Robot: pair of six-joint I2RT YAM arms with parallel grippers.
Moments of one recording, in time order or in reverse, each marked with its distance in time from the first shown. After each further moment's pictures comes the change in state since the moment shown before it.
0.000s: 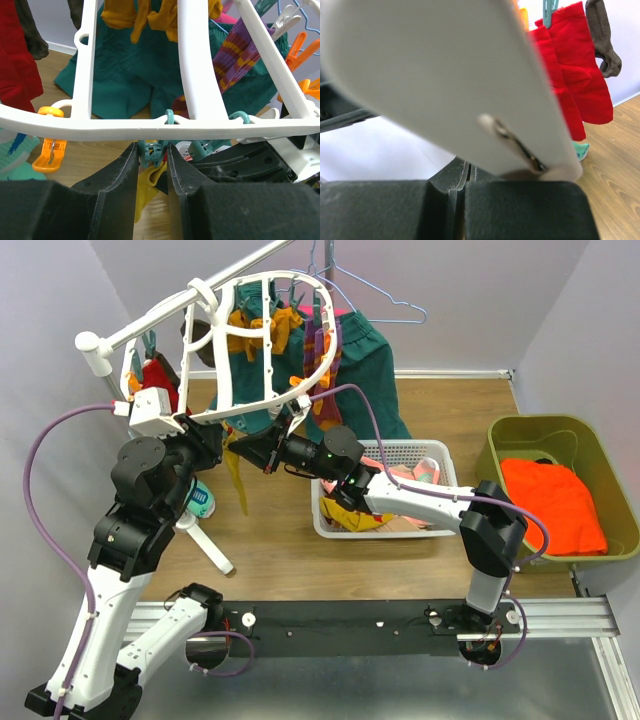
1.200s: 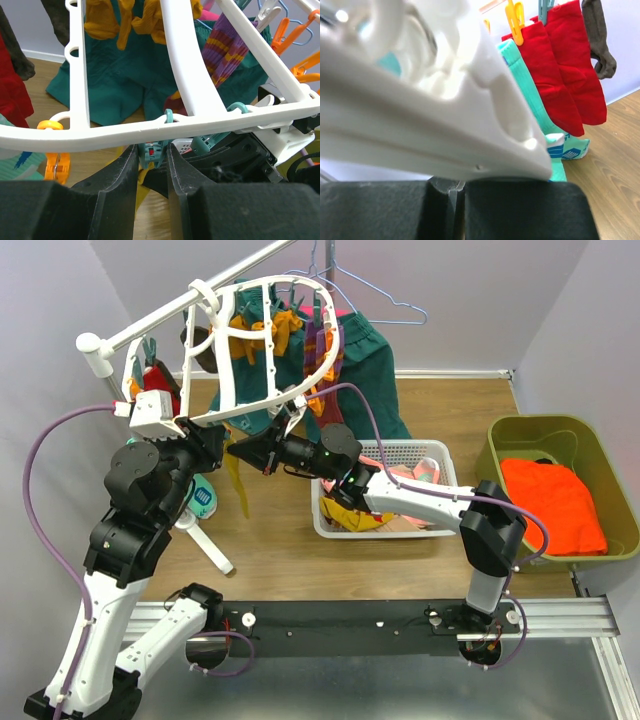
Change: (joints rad) left arm 0.000 -0.024 0.003 0.008 0.064 0.050; right arm 0.000 0.004 0.017 -0.048 -0.022 -0.004
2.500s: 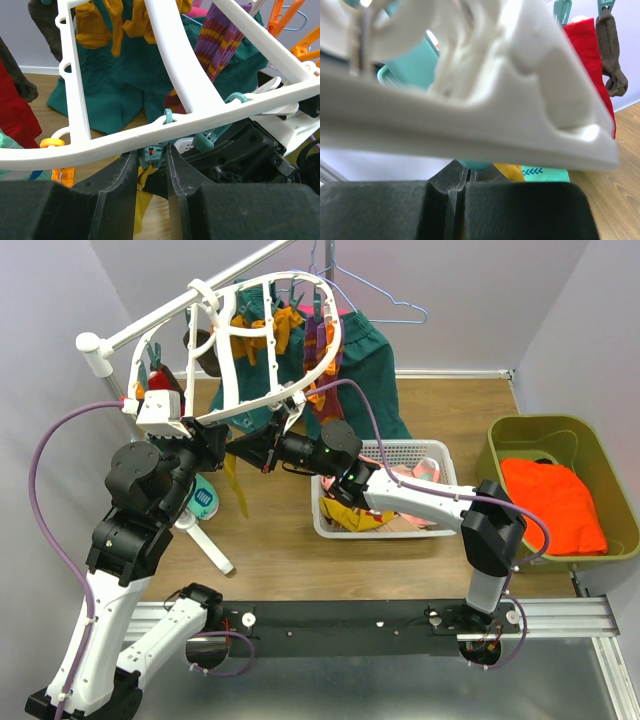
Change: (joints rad) left arm 0.006 0.001 -0.017 0.042 0.061 0.091; right arm 0.000 0.002 0.035 -0.010 -0.035 0.000
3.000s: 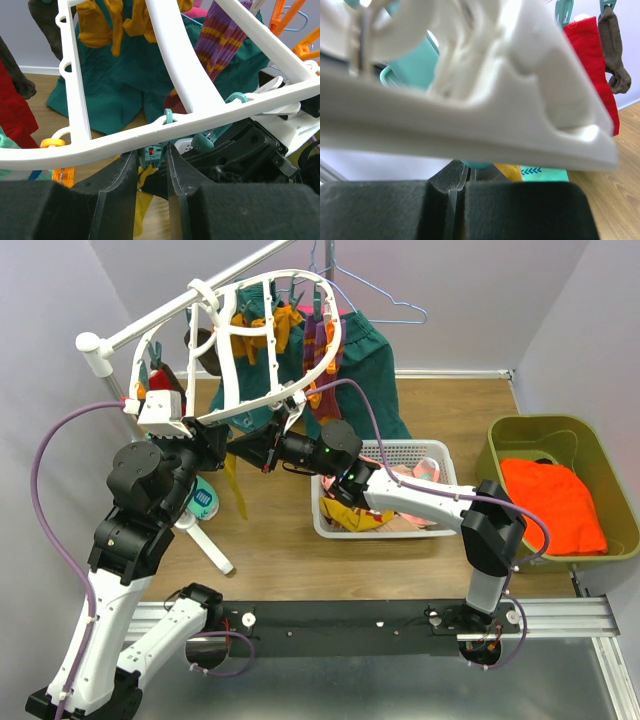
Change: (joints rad) left arm 0.000 0.000 -0.013 0.015 0.000 -0.001; right arm -0.002 0.000 0.000 0.000 0.000 0.004
